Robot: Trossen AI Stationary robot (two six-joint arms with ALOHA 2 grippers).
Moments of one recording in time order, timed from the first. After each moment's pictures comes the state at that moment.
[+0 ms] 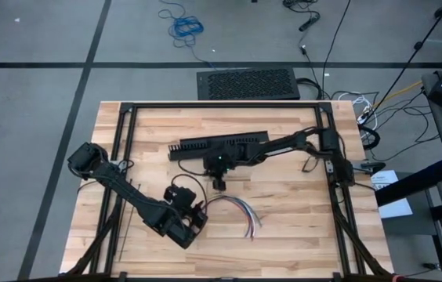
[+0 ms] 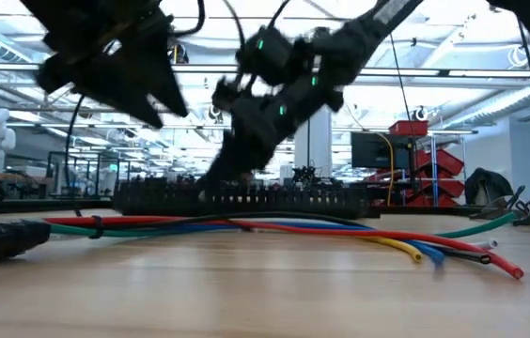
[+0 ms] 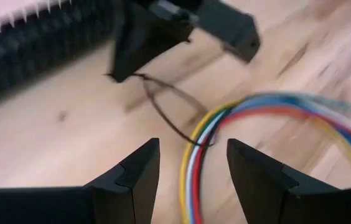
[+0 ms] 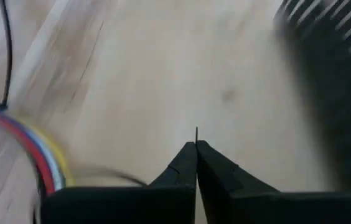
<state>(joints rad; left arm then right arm) -0.62 1.74 1.17 -0.76 -0.85 -1.43 -0.09 2.07 1.33 0.02 -0.18 -0.05</state>
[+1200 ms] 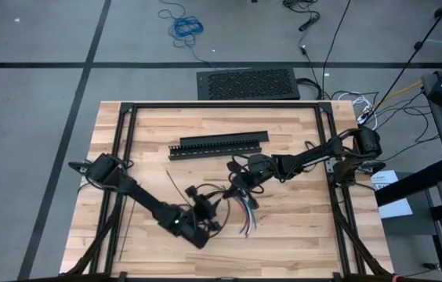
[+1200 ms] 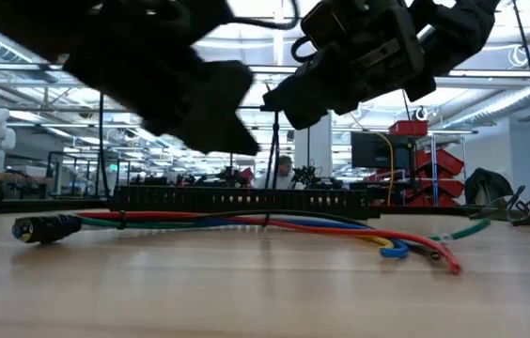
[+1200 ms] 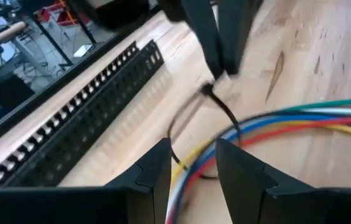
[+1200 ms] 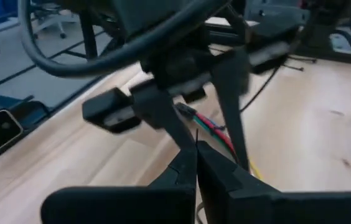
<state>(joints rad) -0.55 1.95 1.07 -0.01 -1.09 -0.50 0.05 1.71 0.79 0.54 -0.41 -0.11</state>
